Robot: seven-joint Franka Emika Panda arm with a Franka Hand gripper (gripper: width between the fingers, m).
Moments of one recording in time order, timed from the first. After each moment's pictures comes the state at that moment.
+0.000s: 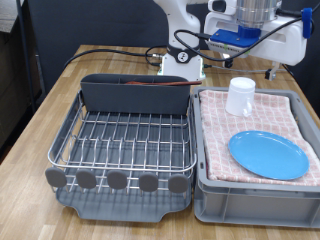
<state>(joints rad) 0.32 -0.02 -0.10 -2.21 0.07 2.22 1.59</state>
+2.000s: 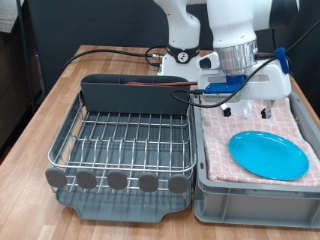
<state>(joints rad) 0.32 0.09 -0.05 -2.44 0.64 2.80 1.05</state>
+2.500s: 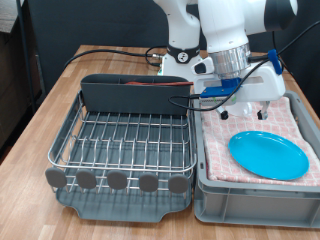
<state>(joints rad) 0.32 0.11 -0.05 -2.46 0.80 2.82 0.89</state>
